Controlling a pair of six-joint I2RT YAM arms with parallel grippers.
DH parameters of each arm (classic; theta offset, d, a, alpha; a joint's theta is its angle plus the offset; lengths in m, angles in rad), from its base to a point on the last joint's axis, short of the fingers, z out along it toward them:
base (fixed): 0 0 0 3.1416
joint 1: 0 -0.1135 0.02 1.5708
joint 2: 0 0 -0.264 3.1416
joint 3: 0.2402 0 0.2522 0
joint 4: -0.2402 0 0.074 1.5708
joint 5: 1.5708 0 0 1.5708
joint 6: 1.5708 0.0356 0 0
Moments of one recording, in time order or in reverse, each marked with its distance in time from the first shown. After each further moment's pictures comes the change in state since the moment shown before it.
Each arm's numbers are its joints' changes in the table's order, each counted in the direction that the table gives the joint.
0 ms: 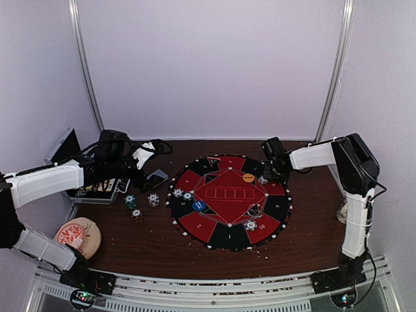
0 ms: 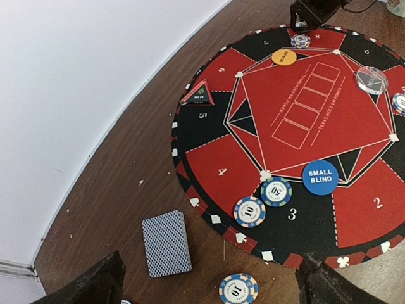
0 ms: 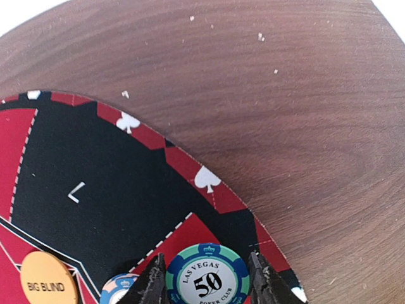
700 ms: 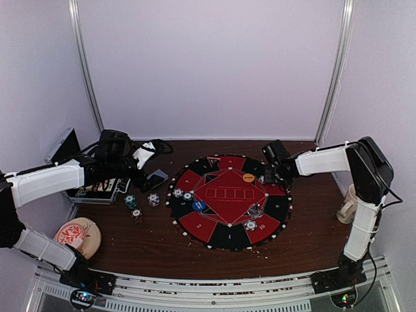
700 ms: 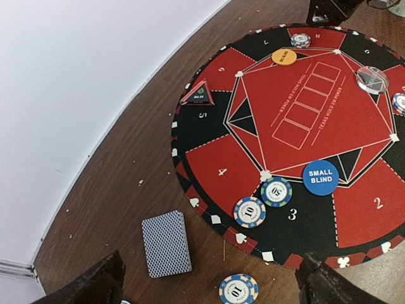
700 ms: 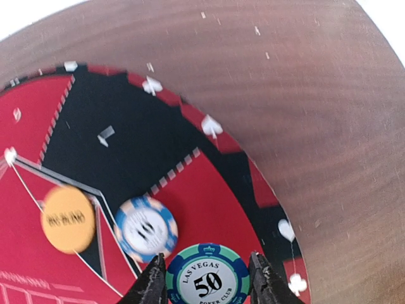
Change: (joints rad) left arm 0.000 0.006 0.004 0.000 0.000 0.000; right arm -0.074 -0.170 -0.166 0.000 0.027 0.023
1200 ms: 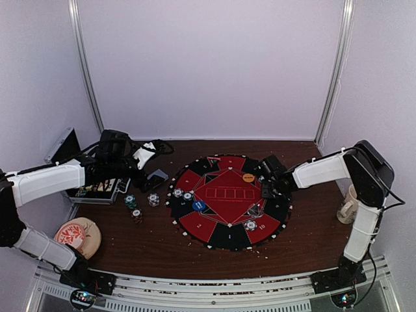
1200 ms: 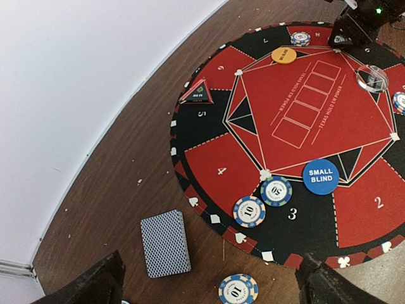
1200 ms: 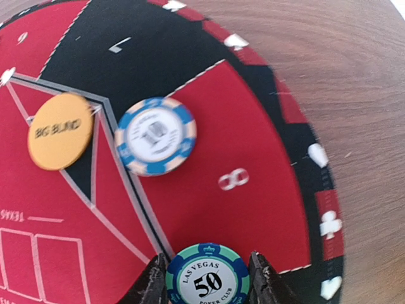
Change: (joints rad) left arm 0.000 0.007 0.002 0.000 0.000 0.000; right arm -0.096 -0.018 -0.126 0.035 0.000 0.039
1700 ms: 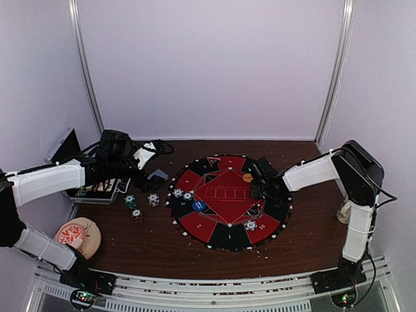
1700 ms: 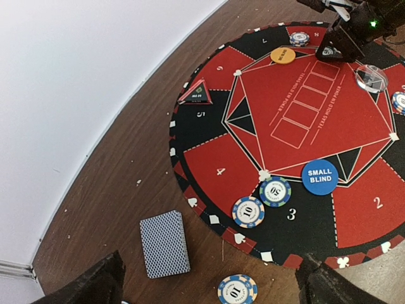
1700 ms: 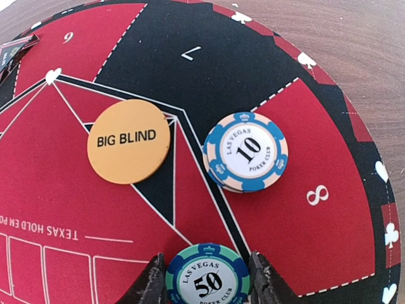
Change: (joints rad) left arm 0.003 0.001 0.000 0.000 0.000 0.000; right arm -0.061 0.082 0.048 0.107 -0.005 0.019
